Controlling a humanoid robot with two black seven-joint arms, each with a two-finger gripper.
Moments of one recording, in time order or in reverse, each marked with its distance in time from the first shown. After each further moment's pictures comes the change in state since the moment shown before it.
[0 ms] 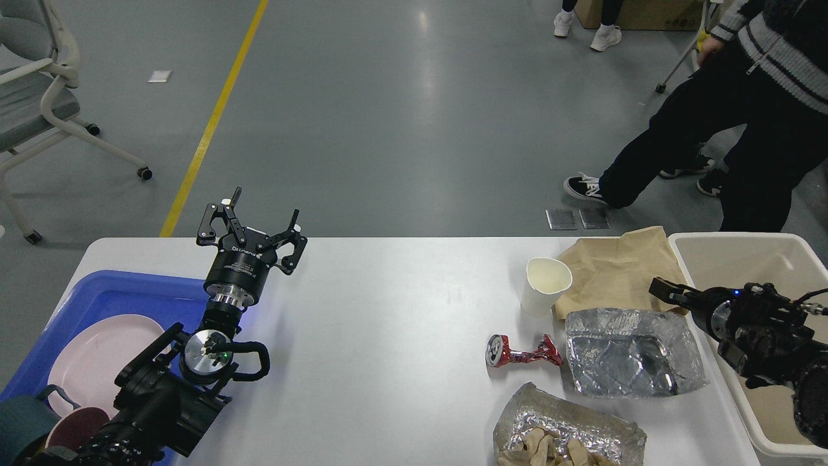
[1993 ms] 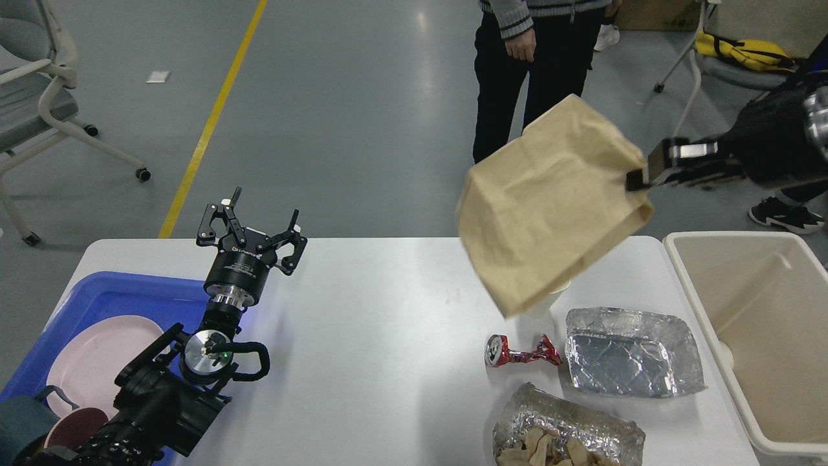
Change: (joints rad) left arm 0.000 0.000 0.000 0.000 0.000 0.001 0.000; right arm 1.649 -0.329 -0.250 1.389 -0.495 0.501 0.195
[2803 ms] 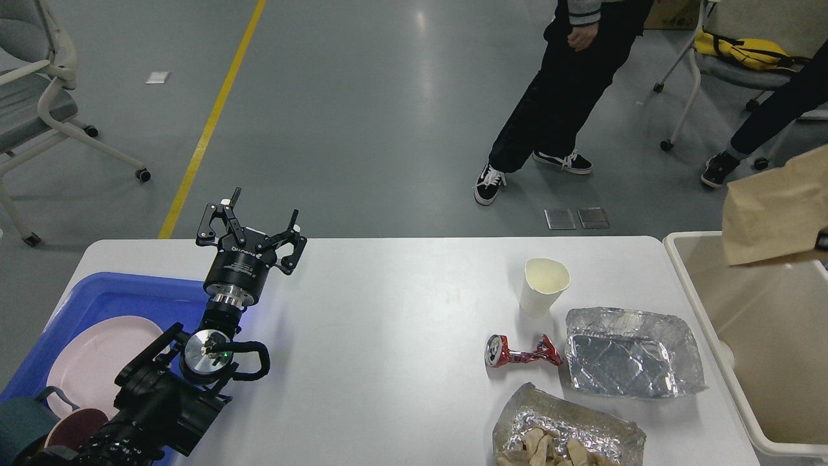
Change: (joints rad) left arm 0.000 0.000 0.000 0.000 0.000 0.000 0.000; right arm -1.672 0.024 0.218 -1.493 0.346 -0.487 -0.053
